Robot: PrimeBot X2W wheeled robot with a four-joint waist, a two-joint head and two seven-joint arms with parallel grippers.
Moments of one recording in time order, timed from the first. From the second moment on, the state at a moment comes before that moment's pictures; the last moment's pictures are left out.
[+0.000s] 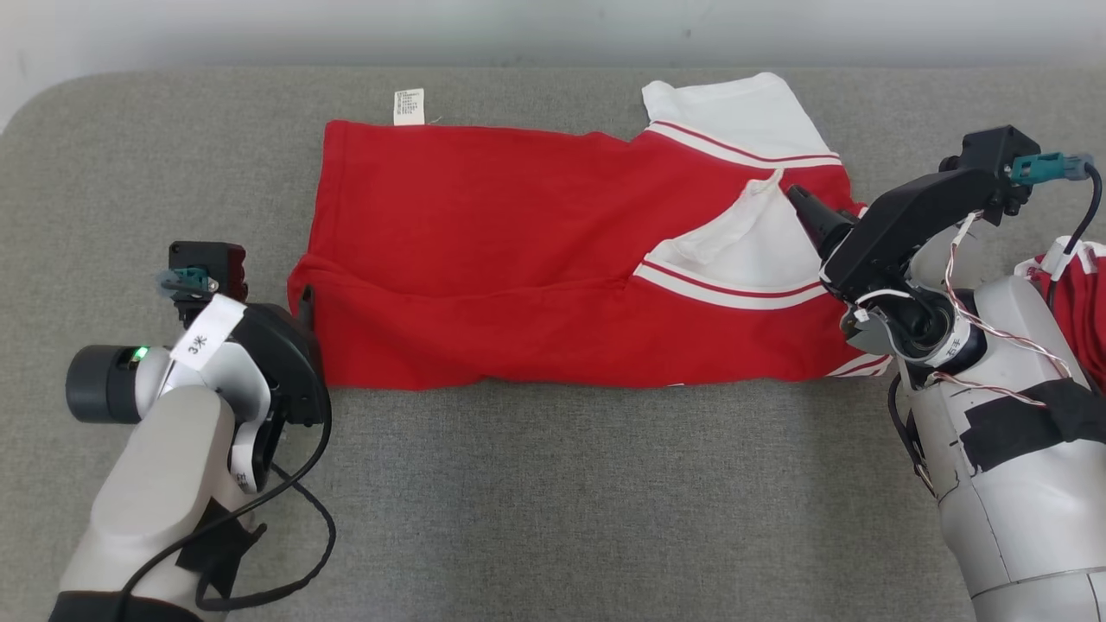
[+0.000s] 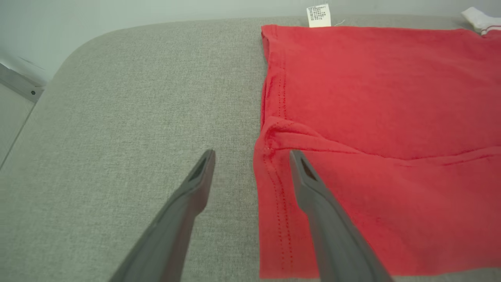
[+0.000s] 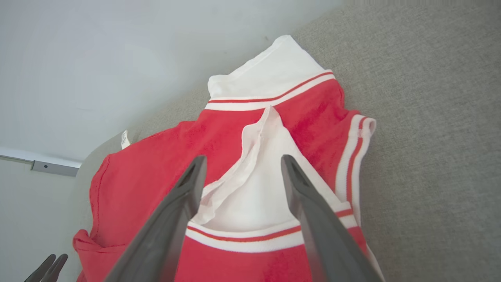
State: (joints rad) left arm -0.75 0.17 -0.38 0.80 -0.26 0.06 0.20; right arm -0.75 -0.06 -0.01 0.59 0.70 -0.12 0.48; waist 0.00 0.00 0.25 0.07
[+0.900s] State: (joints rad) left arm -0.58 0.20 -0.45 0.84 -0.20 0.05 0.09; right arm -0.40 -0.13 0.08 0.49 0.54 -0.06 0.29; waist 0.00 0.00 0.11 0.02
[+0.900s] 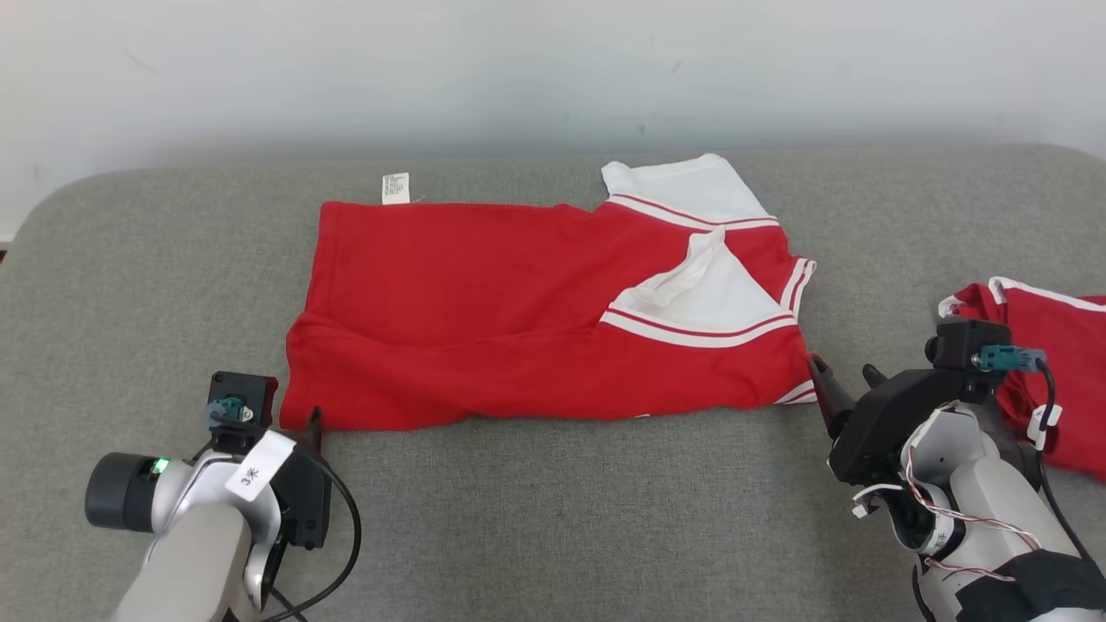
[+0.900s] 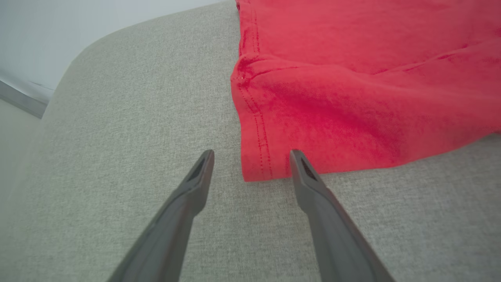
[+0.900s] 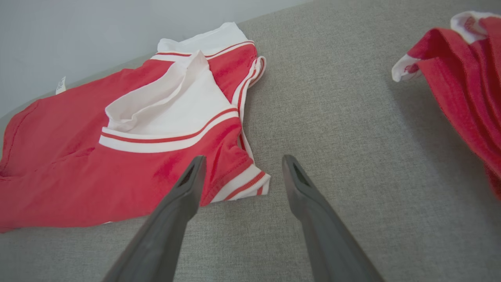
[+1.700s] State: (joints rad) left arm -0.67 0.16 -0.46 0.89 -0.20 0.04 0.11; right arm -0.50 -0.15 0.14 0.57 0.47 -0.05 0.30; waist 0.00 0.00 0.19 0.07
